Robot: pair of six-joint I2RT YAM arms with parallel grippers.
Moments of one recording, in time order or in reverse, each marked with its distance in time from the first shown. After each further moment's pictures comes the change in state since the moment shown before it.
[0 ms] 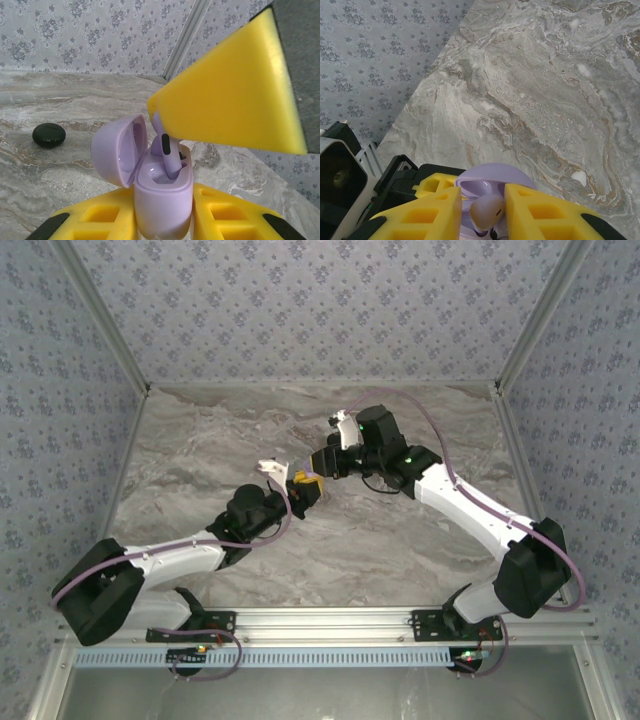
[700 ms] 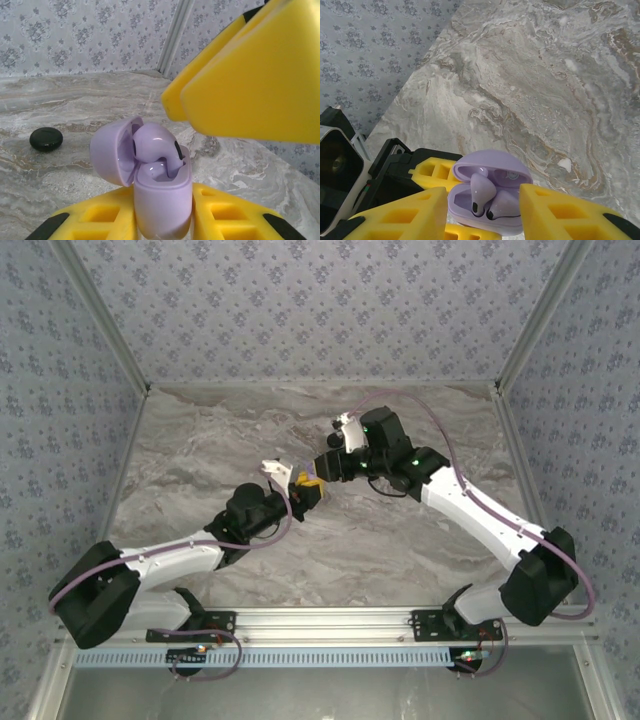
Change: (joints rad) left arm 0.000 -0.021 0.010 -0.050 0.055 0.093; right arm 0.006 -0.057 0.009 -0.099 0.049 -0.051
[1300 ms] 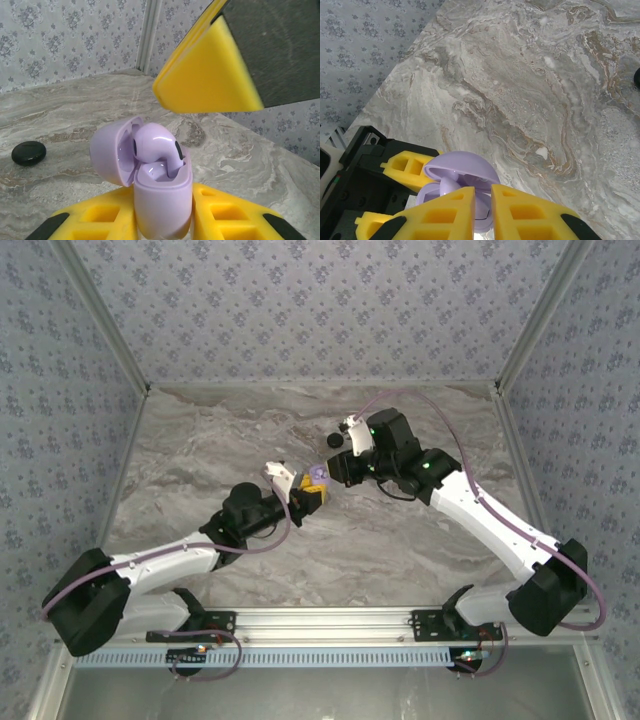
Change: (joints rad) left arm 0.000 -0.050 0.008 -0.056 0.103 0.103; right arm 0.001 -0.055 0.010 -0.101 0.063 -0.066
